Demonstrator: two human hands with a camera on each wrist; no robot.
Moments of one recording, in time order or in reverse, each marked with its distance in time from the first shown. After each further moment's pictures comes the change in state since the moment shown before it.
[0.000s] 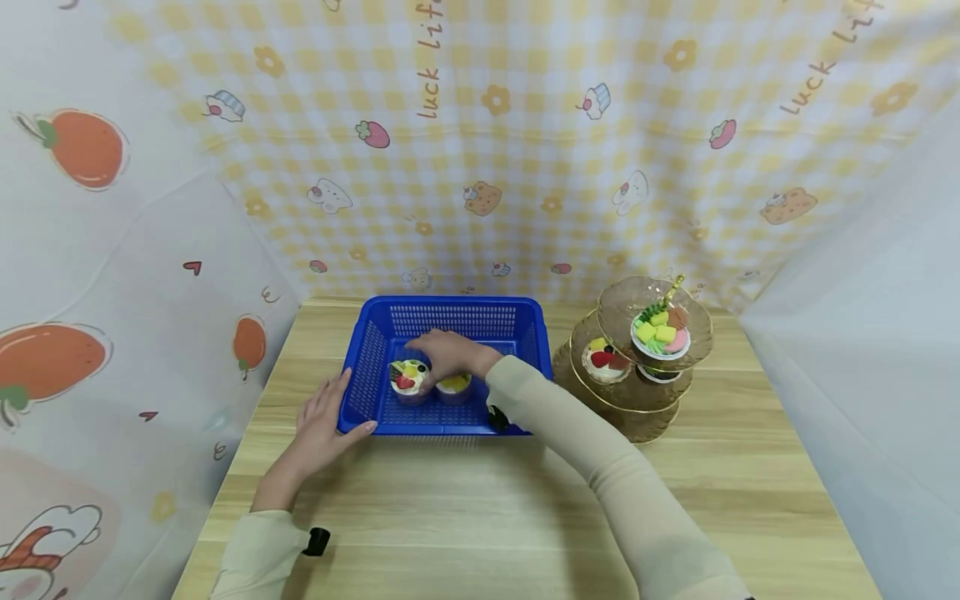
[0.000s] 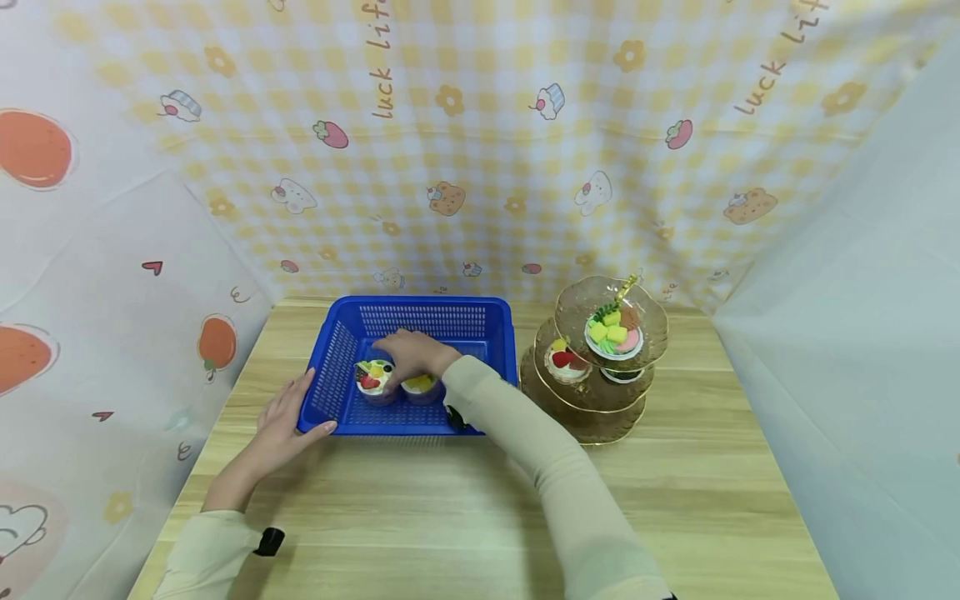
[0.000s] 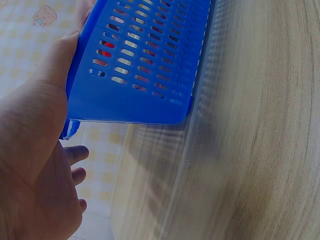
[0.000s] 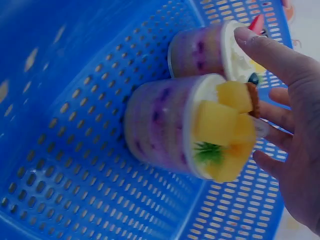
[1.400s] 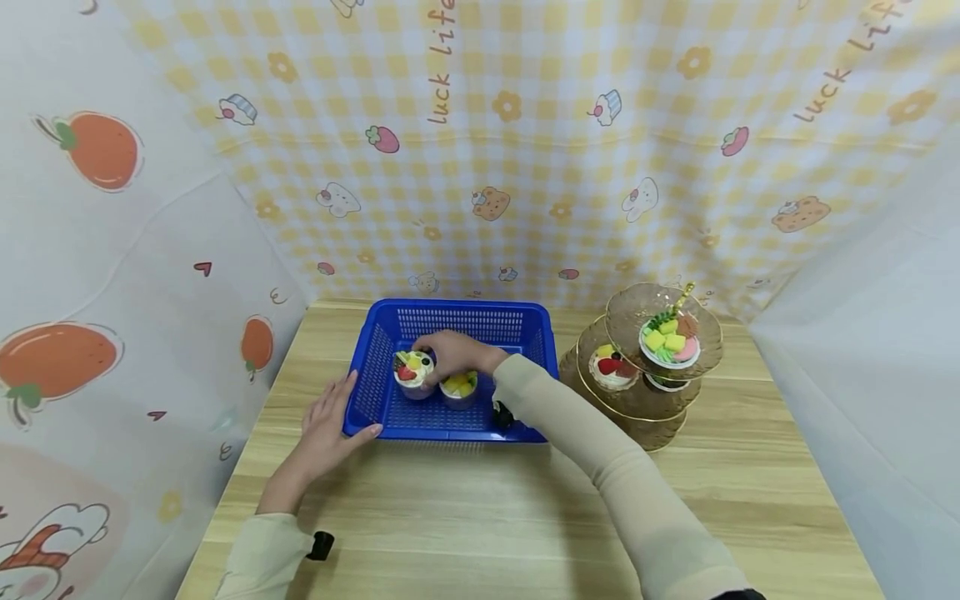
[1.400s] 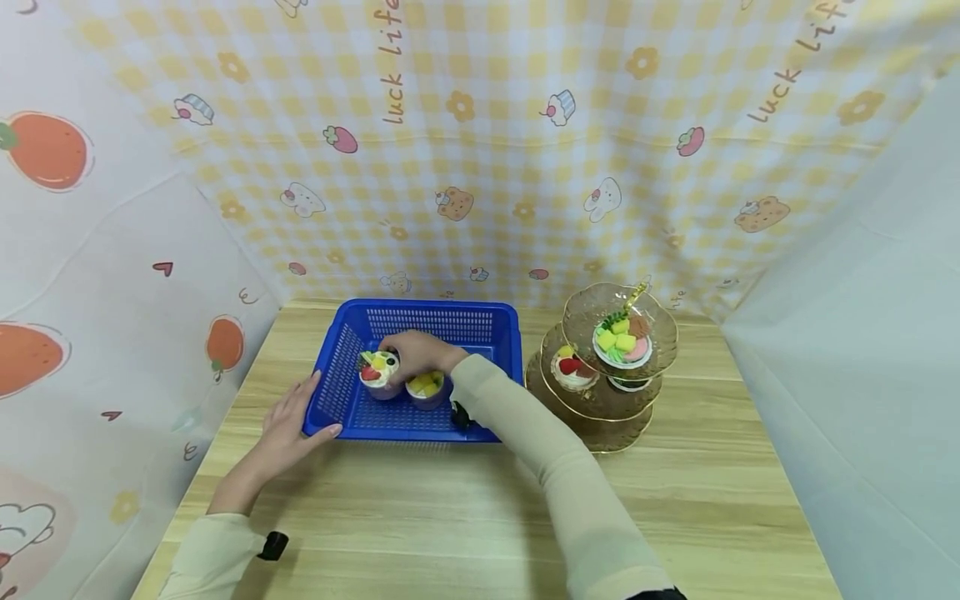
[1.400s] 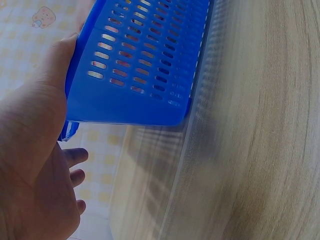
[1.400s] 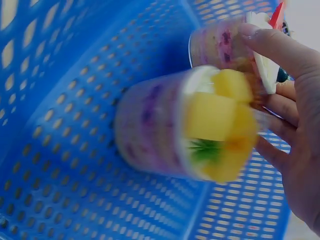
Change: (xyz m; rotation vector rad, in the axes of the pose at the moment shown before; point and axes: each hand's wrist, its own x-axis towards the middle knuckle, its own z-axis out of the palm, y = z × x) left_hand -0.003 0.004 0.000 0.033 0.020 -0.023; right_hand 0.010 0.015 -0.002 0.196 0.044 -0.066
